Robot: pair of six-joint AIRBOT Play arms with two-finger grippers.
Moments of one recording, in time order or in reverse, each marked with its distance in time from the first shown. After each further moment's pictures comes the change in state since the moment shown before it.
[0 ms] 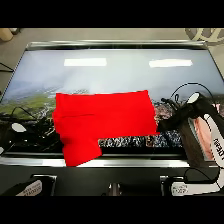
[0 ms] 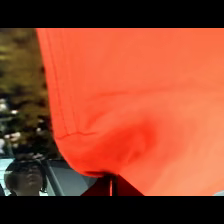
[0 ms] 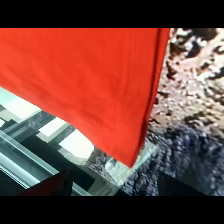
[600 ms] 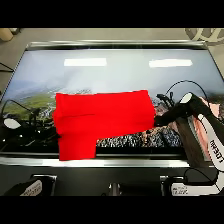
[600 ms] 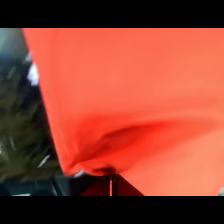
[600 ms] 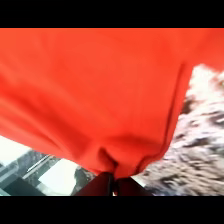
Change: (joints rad) left arm -0.007 0.083 0.101 0.000 0.002 0.012; right arm 0.080 0.018 0.007 0.037 -0.179 0.020
